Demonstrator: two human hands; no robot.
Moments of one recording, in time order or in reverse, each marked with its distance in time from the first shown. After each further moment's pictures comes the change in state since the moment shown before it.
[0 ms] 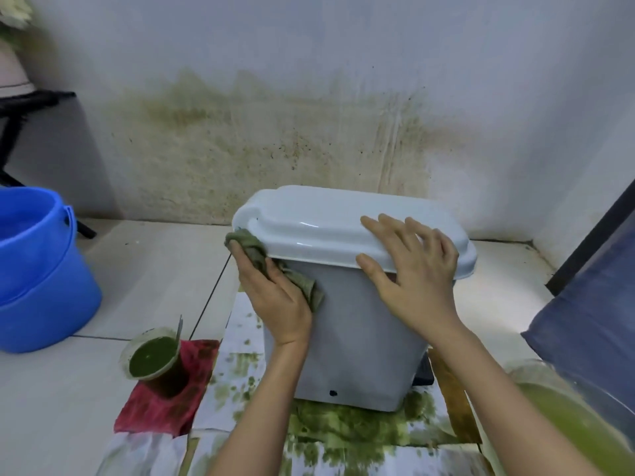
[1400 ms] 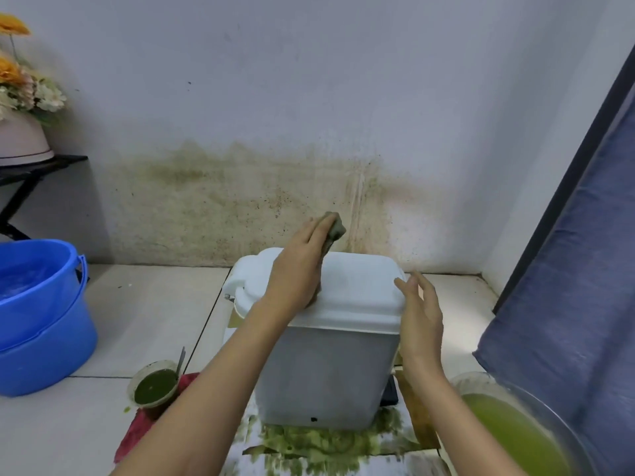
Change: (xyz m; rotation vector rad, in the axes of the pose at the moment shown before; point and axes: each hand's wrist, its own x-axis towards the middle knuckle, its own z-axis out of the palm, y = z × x) left_hand 0.065 0.130 -0.014 0.201 -0.855 0.504; right_hand -0.041 -0.031 -0.092 0.986 0.178 0.803
